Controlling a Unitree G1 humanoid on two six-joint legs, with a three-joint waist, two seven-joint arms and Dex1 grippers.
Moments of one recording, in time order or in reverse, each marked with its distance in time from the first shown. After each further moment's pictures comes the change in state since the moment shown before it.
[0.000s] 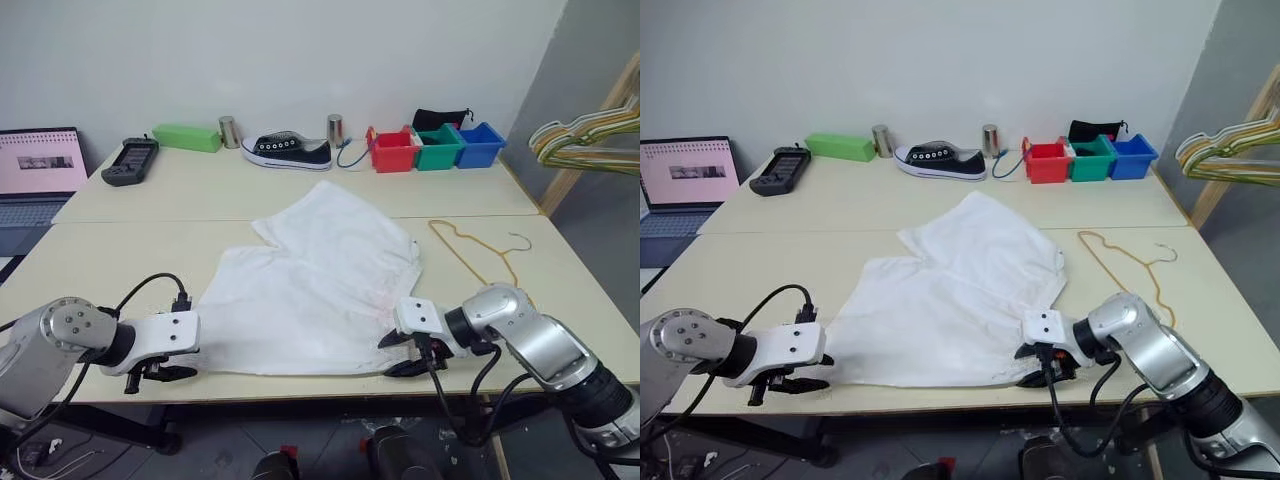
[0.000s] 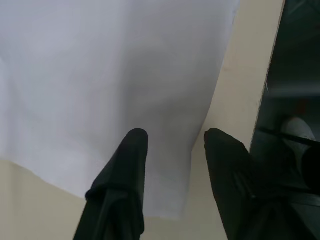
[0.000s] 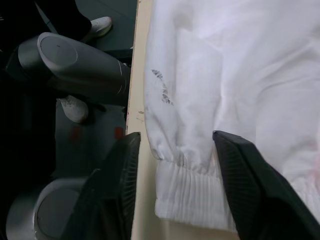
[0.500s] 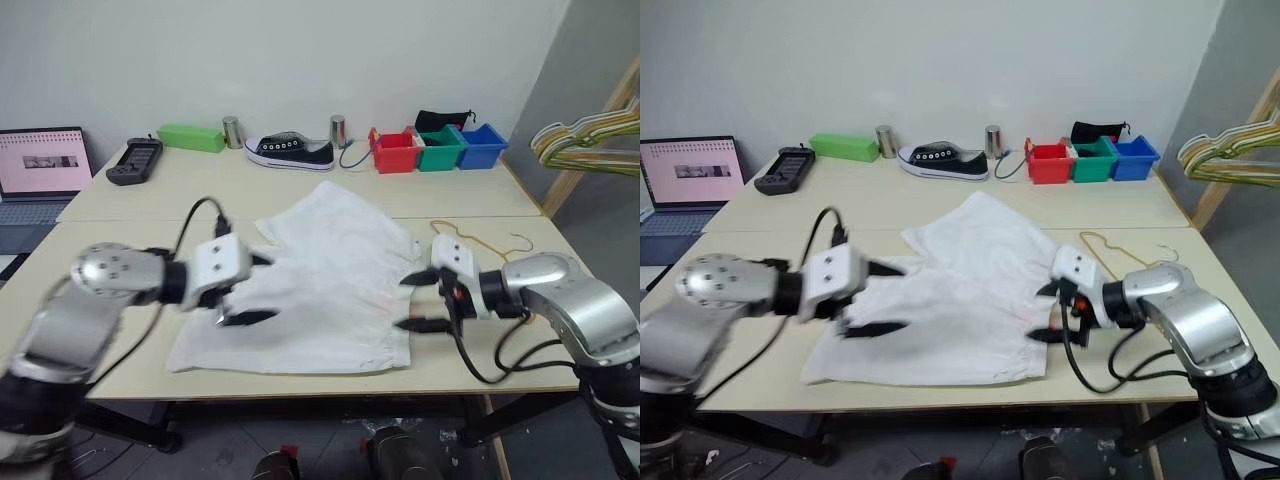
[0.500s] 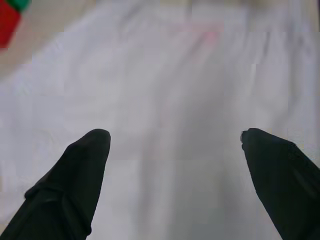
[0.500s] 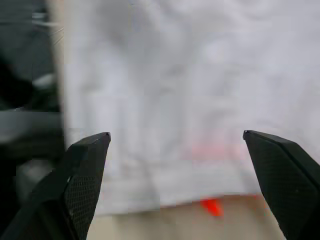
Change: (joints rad) left arm -0.409 -0.420 -0.031 -0.176 -0.178 0.243 0.194; right arm -0.065 0.001 -0.255 0.064 0.127 0.293 -0.315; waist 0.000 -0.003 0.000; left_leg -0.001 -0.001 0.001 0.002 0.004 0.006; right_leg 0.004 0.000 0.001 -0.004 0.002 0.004
